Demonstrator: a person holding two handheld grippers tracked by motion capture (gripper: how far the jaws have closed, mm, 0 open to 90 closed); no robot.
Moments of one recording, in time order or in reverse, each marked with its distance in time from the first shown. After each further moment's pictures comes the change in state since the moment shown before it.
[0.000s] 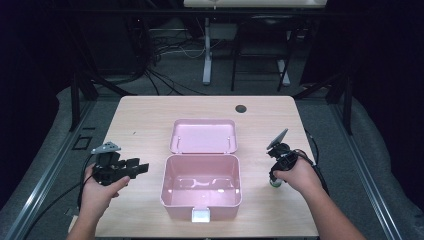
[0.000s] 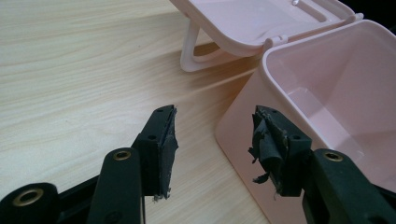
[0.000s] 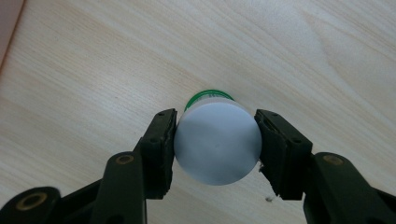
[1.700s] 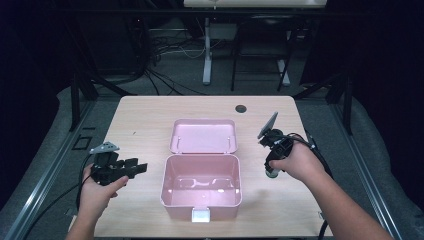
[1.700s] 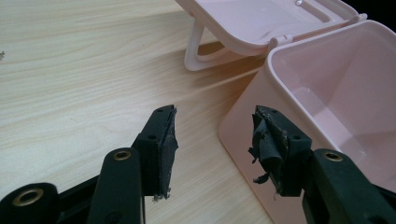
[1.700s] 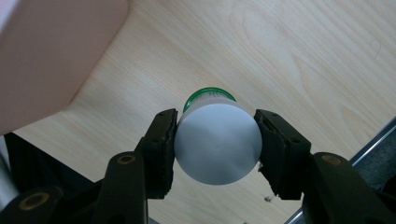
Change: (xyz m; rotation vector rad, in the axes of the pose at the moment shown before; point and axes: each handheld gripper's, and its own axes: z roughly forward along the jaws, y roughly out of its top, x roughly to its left) left arm 0.003 -0.001 -0.002 0.003 0.003 -0.007; right arm 0.036 0.021 -0.080 0.019 -0.029 -0.157
